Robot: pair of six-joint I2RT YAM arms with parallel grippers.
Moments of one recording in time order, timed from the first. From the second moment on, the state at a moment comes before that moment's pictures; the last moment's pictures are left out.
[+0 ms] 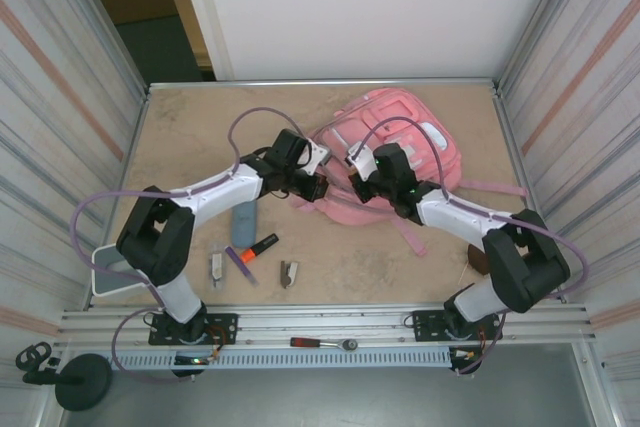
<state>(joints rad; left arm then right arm) -0.62 1.71 1.17 -0.38 0.32 -0.14 0.55 1.45 0.78 0.06 -0.06 -0.24</state>
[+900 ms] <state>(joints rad) -0.47 1.74 1.23 -0.42 0.25 -0.10 0.39 1.36 0.82 -0.14 -0.40 -0.31</state>
